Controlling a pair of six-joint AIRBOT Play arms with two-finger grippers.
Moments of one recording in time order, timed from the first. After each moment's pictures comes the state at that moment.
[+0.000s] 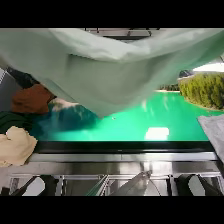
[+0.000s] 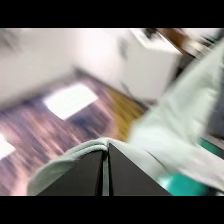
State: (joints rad) left arm 0.63 -1.04 1.84 0.03 -1.55 -0.92; right arm -0.67 -0.77 1.23 0.34 1.29 0.82
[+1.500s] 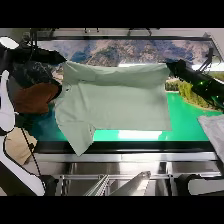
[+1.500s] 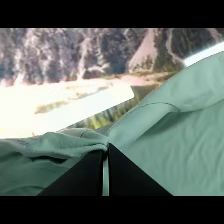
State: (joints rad) left arm 0.13 -1.99 2.05 0.83 -1.17 -0.94; right arm -0.22 -1.65 1.15 0.23 0.75 0.44
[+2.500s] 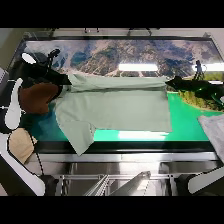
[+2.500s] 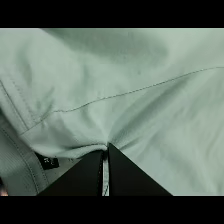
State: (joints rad) left arm 0.10 -2.03 1.88 1.03 -1.30 -0.95; right arm -0.33 -1.88 1.33 -0.32 0.90 0.69
